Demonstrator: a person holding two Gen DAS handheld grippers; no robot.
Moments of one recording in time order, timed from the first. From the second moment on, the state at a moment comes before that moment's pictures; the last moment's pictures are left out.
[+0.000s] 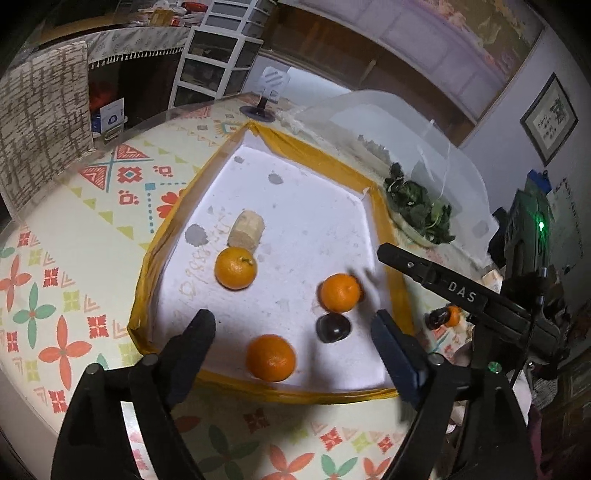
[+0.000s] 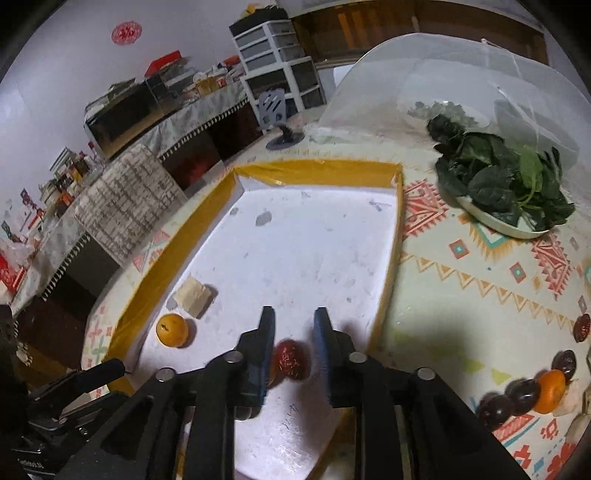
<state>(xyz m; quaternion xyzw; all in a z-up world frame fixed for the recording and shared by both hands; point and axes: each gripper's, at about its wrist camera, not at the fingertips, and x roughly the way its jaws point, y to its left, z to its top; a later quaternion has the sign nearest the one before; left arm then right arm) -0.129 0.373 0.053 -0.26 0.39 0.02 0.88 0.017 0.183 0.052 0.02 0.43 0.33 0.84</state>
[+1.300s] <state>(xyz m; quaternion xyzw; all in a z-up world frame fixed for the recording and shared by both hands) -0.070 0.186 0.054 -0.16 0.45 -0.11 0.87 0.001 -0.110 0.023 0.14 0.42 0.16 0.88</state>
